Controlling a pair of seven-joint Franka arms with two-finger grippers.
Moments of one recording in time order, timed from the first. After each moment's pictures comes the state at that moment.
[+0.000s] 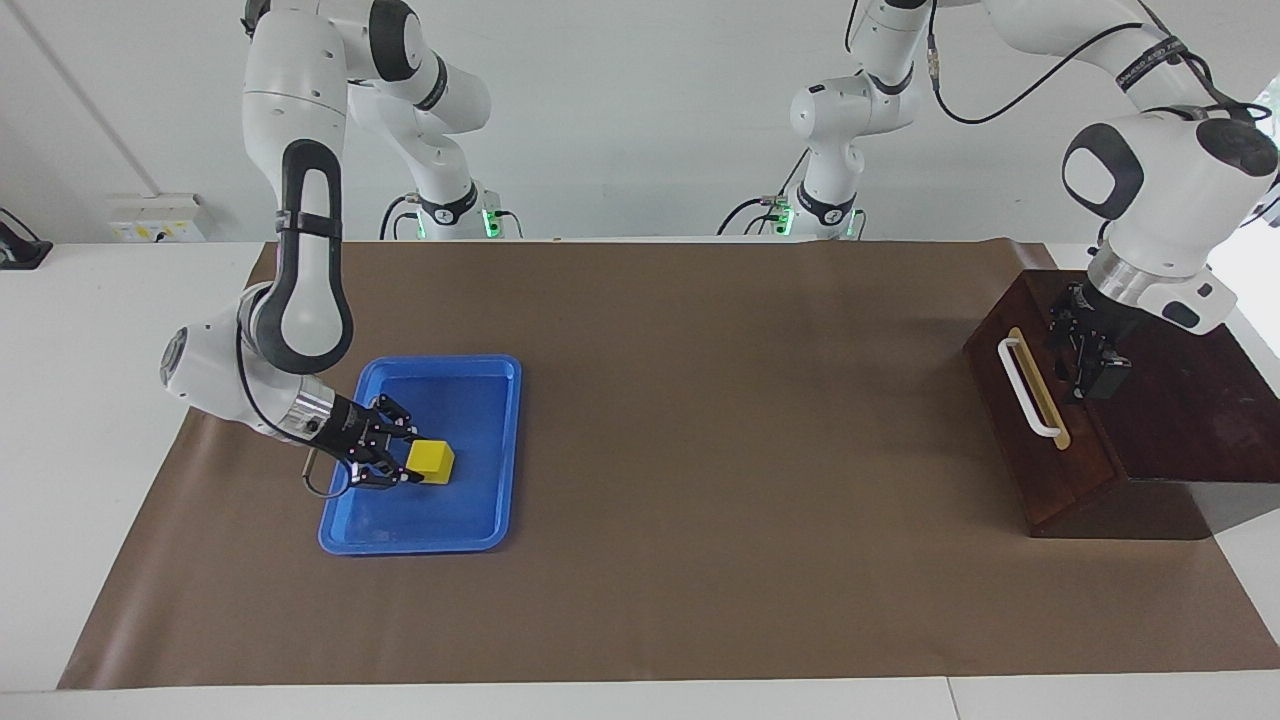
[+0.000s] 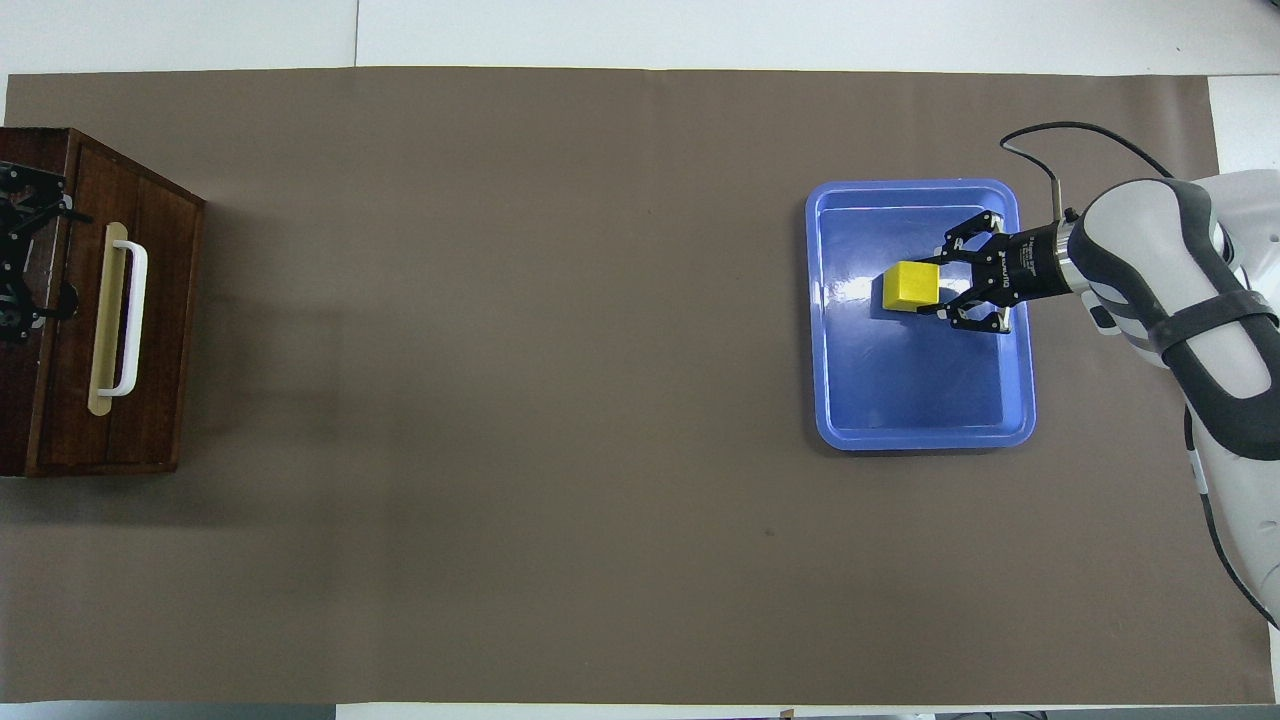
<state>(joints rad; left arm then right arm) 0.12 0.11 -0.03 -1.72 0.05 1.94 -1.17 0.02 0.47 -0.16 -1.81 0.78 2.03 1.01</state>
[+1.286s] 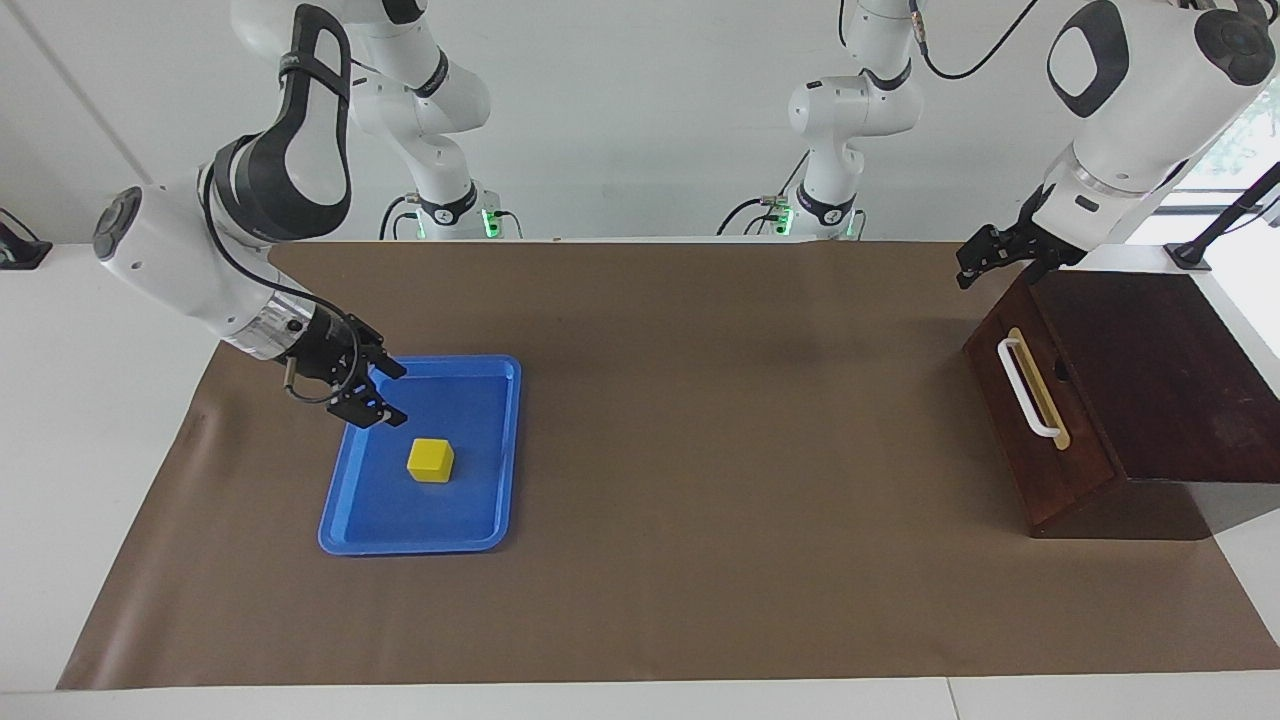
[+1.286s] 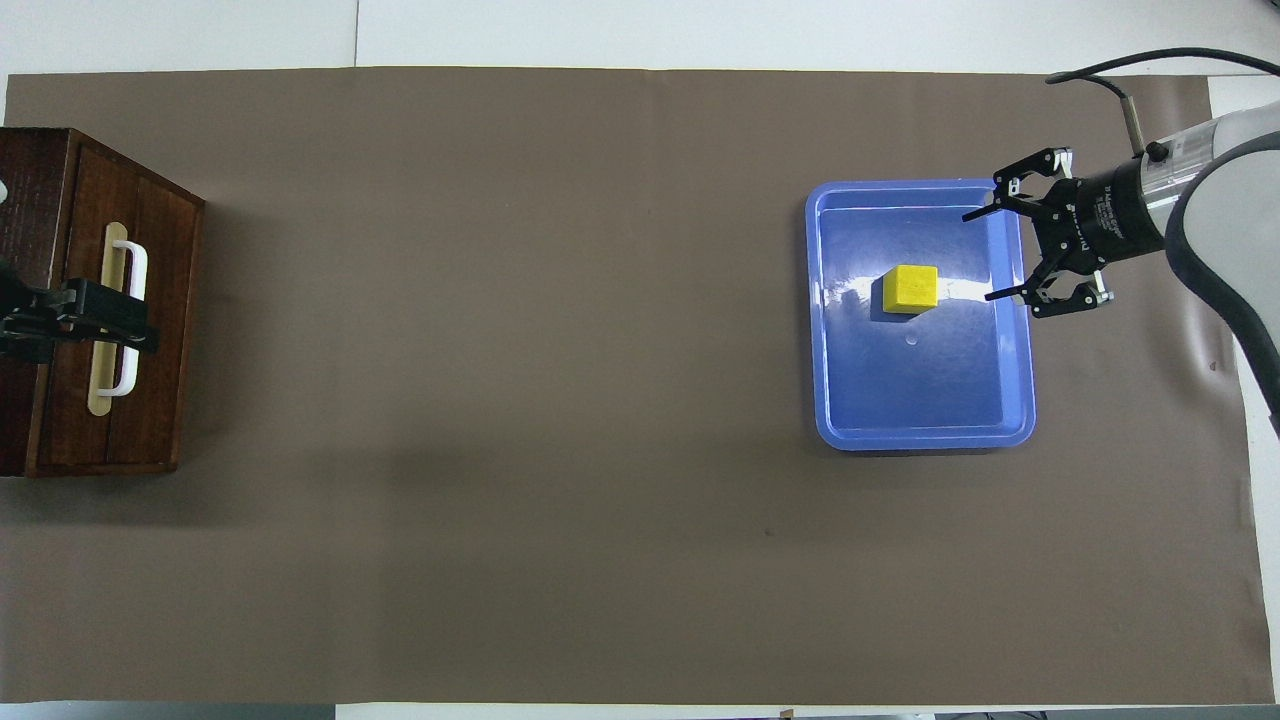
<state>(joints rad) -0.01 0.01 0.00 -1.64 -0.03 1.51 0.00 0.08 0.24 -0.17 -1.64 0.45 1.78 1.09</state>
